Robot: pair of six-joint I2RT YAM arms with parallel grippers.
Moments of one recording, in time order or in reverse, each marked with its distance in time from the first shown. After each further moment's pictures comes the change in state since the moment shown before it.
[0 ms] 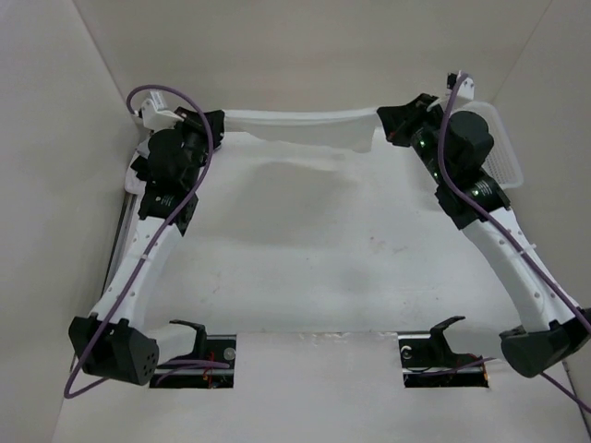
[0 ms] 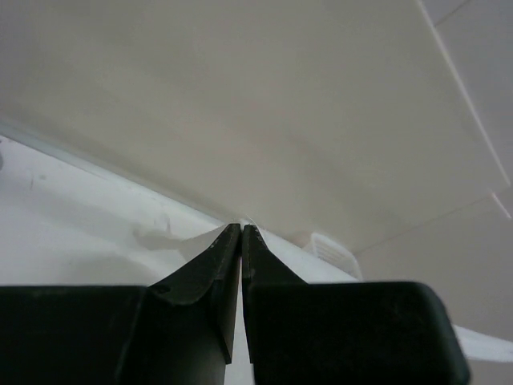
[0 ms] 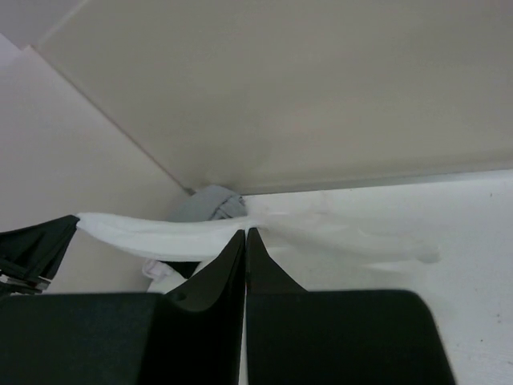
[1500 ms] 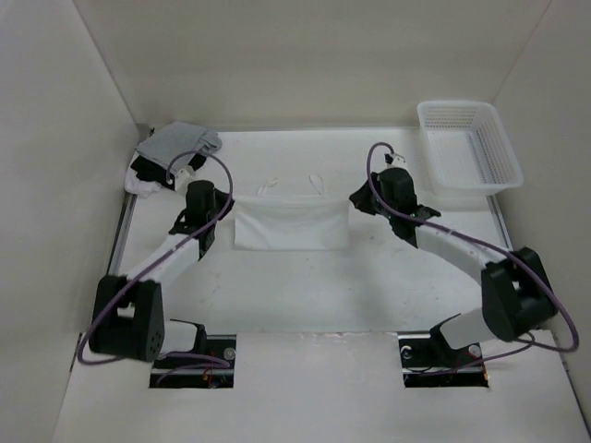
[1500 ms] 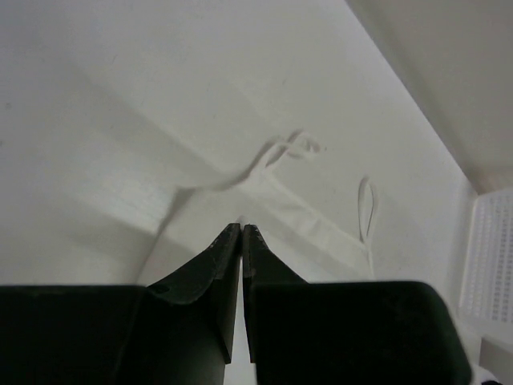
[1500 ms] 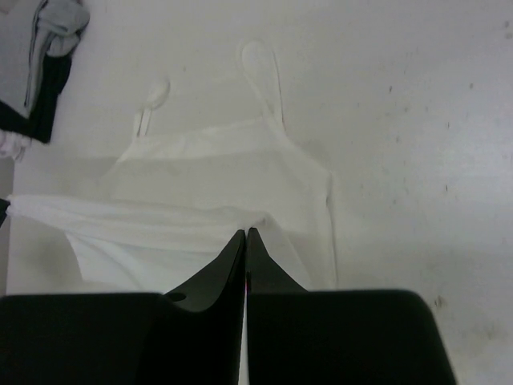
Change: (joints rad) left arm 0.011 0.006 -0.575 0.051 -0.087 -0.078; right arm 0.046 0.105 -0.643 0.205 -0.017 0.169
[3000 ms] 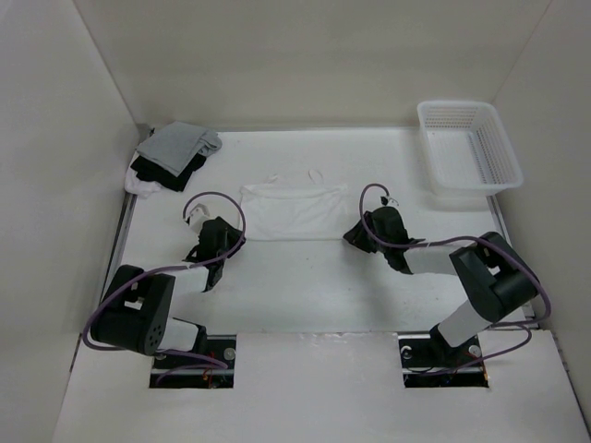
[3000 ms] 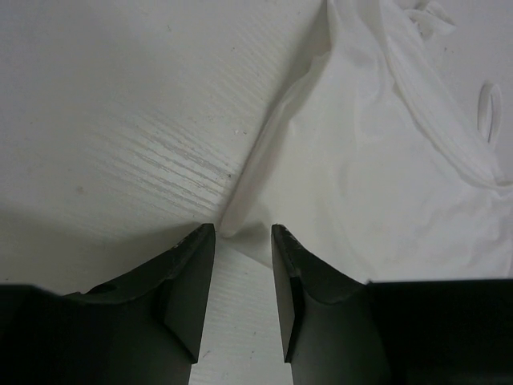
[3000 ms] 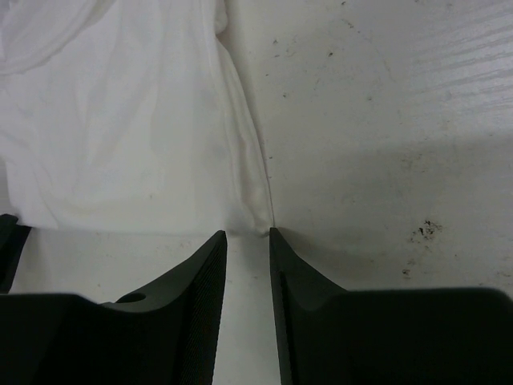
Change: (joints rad) left arm -0.088 0.137 -0.295 0.306 -0.029 -0.016; right arm 0.027 0.203 -0.274 0.313 -0.039 0.177
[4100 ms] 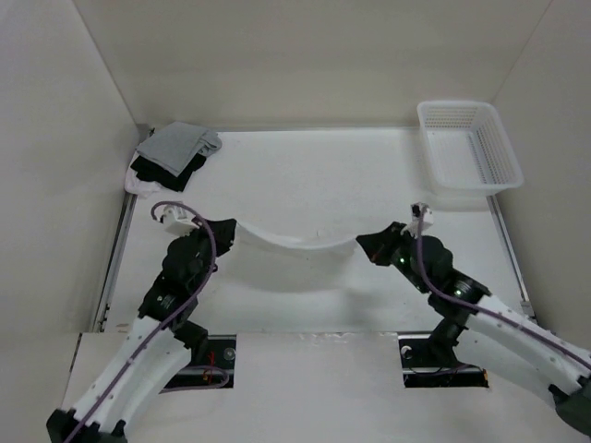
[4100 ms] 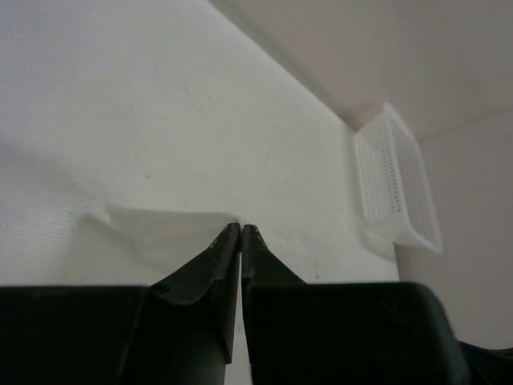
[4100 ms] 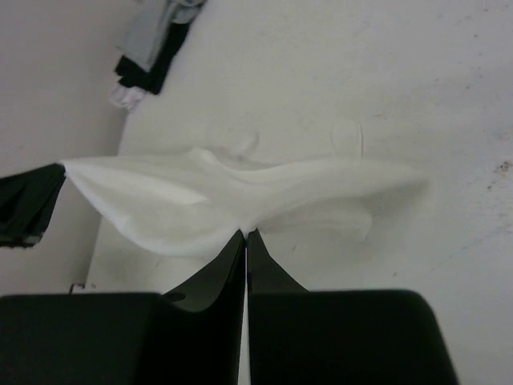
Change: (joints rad) left arm -0.142 -0.805 0.086 -0.507 -0.032 0.023; right arm 0.248 -0.817 -0.077 -0.367 0.204 -0.042
